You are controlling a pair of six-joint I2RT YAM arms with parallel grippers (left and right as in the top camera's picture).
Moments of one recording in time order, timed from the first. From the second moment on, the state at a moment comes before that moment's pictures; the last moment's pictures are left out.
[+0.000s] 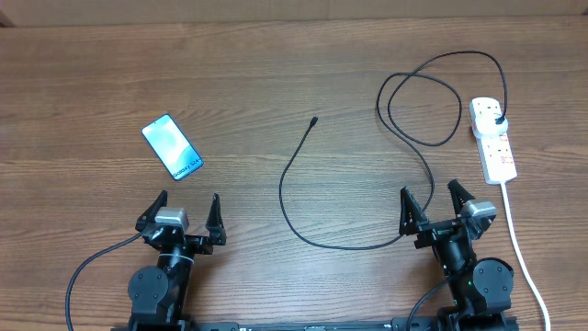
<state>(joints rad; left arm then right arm) -0.06 0.02 0.01 -0.08 0.05 -0.09 0.10 0.01 0.02 -0.02 -0.12 0.23</state>
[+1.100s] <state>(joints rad) -0.06 0.02 0.01 -0.05 0.02 -0.13 0.10 0.01 0.02 -0.02 -0.12 0.23</state>
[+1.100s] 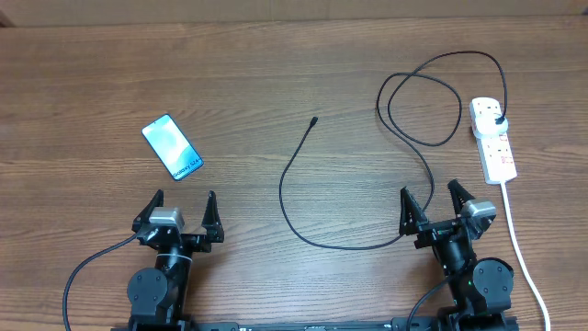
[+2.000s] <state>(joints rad) -0.06 0.05 0.26 -0.26 0.02 -0.15 0.10 0.01 0.12 -0.10 -0.13 0.23</state>
